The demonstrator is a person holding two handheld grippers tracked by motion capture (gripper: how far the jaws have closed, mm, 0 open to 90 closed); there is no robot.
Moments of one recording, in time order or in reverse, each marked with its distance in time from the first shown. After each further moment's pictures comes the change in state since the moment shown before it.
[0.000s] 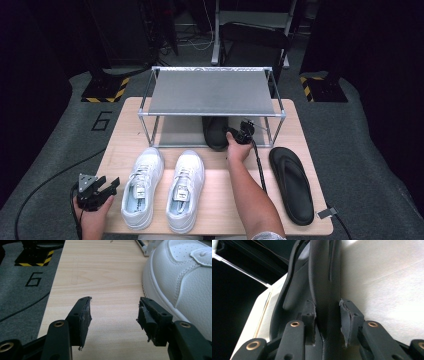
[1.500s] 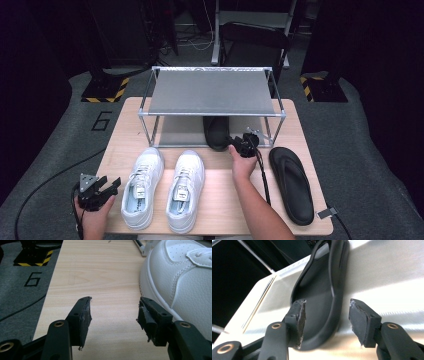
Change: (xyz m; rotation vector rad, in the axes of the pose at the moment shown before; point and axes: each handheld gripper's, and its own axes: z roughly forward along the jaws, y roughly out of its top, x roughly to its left) left arm -0.003 0.000 0.001 0.002 -0.004 0.000; right arm 0.011 -0.028 -0.064 -0.043 -0.021 -0.213
